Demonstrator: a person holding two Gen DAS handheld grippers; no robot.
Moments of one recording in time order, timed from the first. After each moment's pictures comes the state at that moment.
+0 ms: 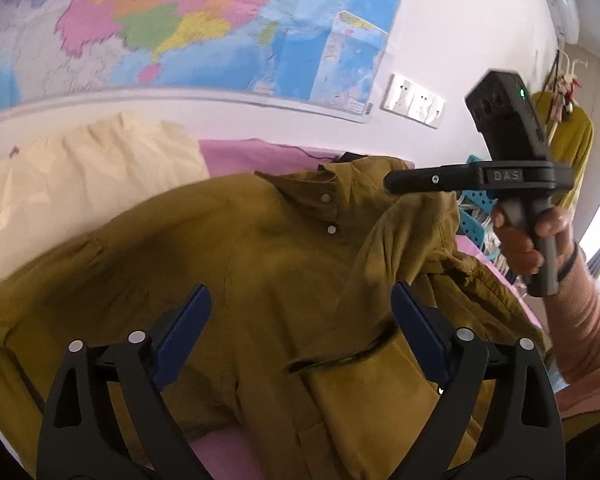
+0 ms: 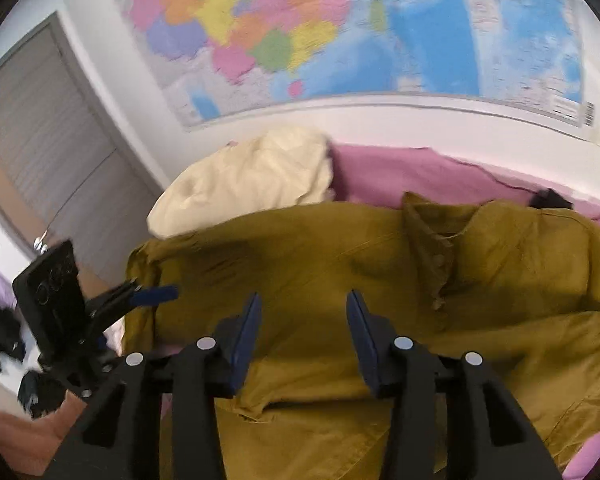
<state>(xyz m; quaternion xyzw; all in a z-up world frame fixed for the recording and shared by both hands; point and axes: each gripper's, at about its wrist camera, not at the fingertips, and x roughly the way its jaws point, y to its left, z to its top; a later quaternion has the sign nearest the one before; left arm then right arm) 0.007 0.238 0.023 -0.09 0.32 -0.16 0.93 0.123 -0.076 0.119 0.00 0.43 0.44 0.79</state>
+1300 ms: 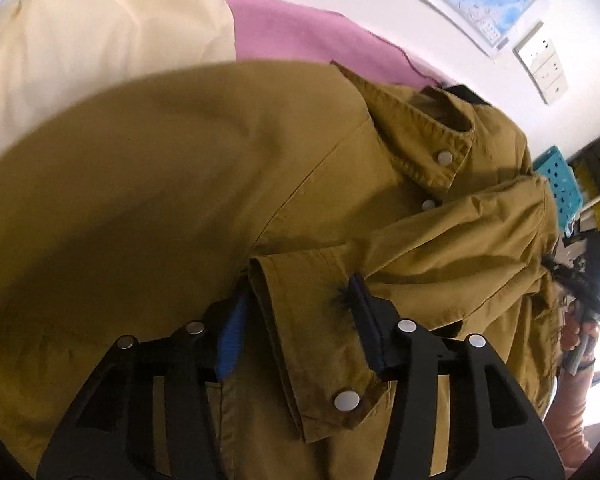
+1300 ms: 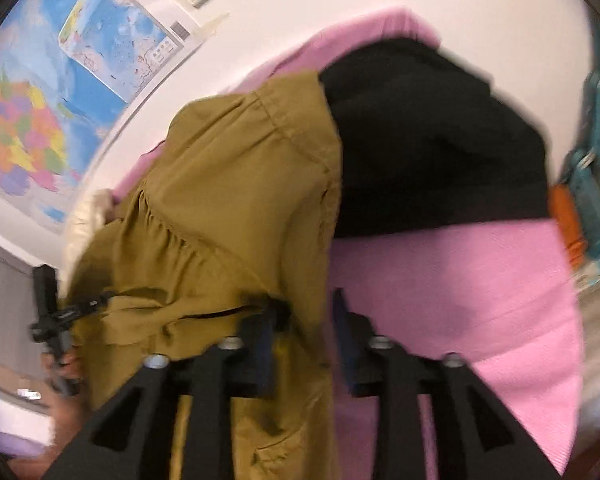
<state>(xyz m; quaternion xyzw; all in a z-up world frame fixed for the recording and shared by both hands) 0.166 0.219 -0.065 -0.16 0.52 -0.09 0.84 0.167 -0.339 0.005 0.15 0.51 0.19 0.83</state>
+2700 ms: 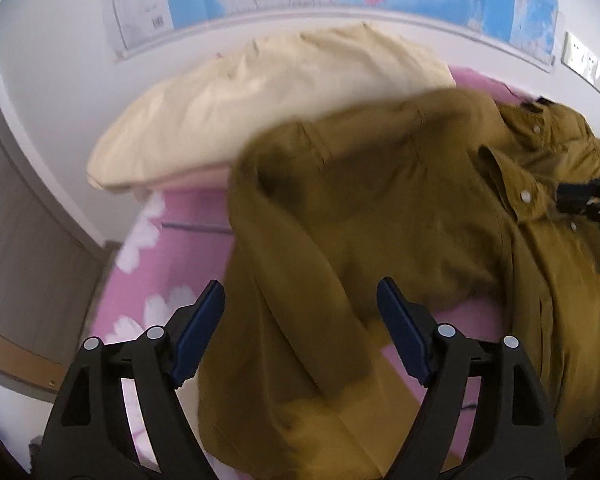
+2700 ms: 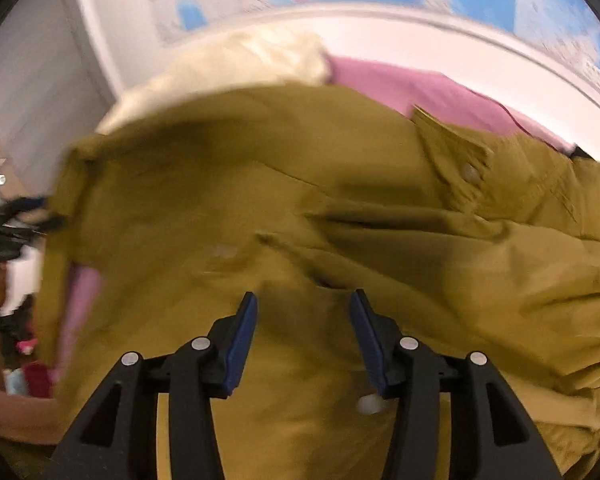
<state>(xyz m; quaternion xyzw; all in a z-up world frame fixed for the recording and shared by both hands) -0.058 0.353 -0.031 -0.03 0.44 0.14 0.89 0.095 -0.028 0.028 -0.12 0.45 0.42 0.78</state>
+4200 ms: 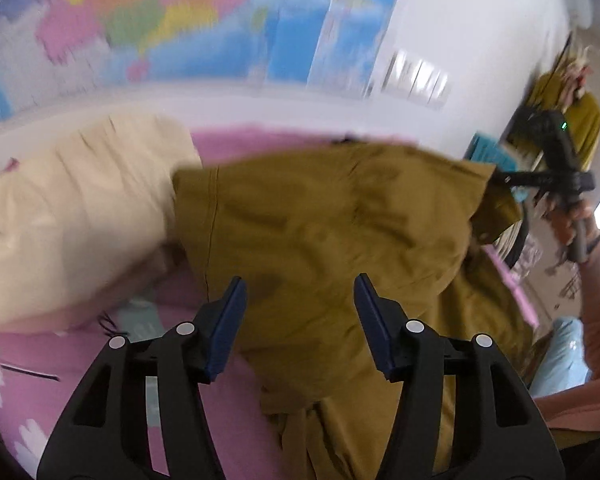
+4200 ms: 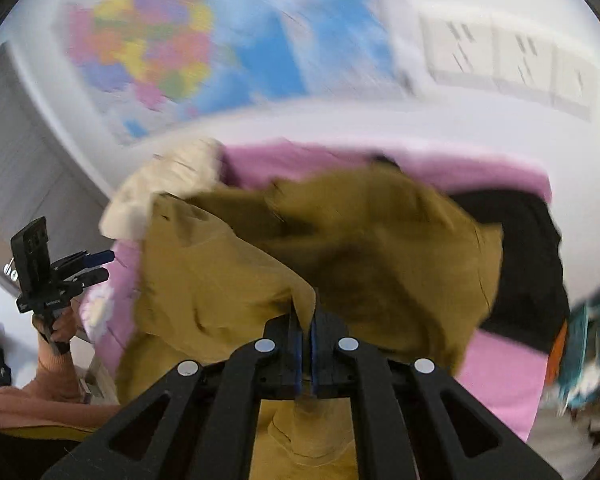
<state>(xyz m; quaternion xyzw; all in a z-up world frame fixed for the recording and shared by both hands) 0.033 0.222 0.032 -0.06 0.38 -0.14 0.91 0.156 -0.256 0.123 0.01 0.50 0.33 0.80</state>
